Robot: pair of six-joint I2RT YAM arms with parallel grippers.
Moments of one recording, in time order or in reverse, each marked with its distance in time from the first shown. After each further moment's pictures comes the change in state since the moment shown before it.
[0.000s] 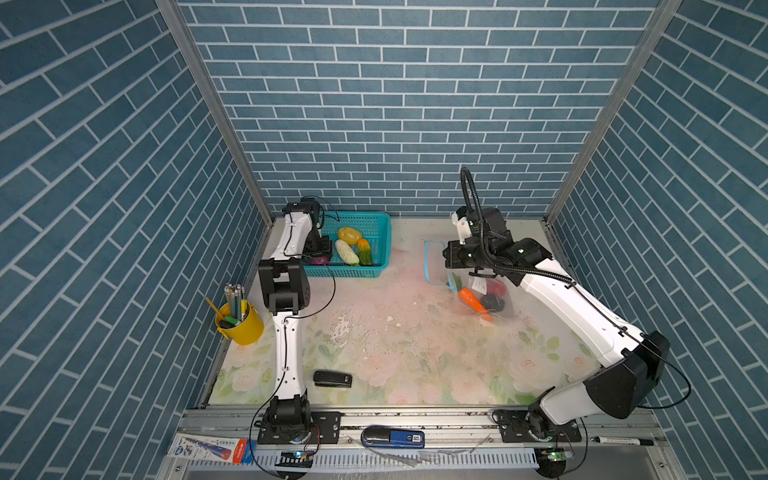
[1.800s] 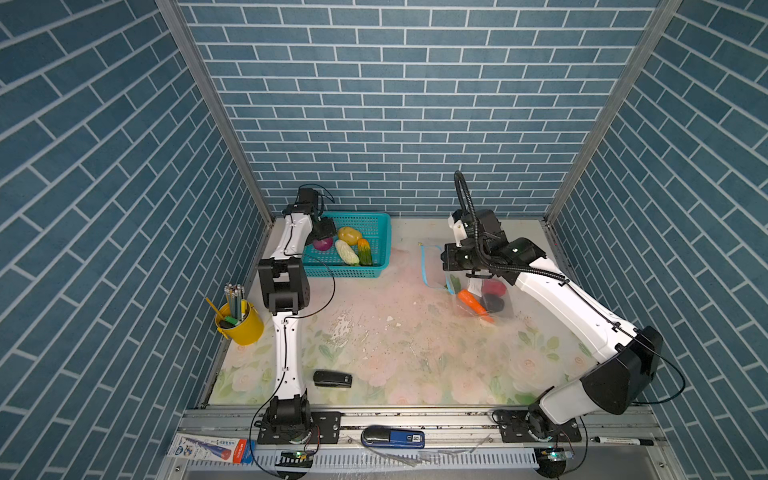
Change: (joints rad) left arm 0.001 0.013 -0.011 0.425 0.006 -0.195; right arm 0.009 0.031 0.003 -0.019 0.006 0.002
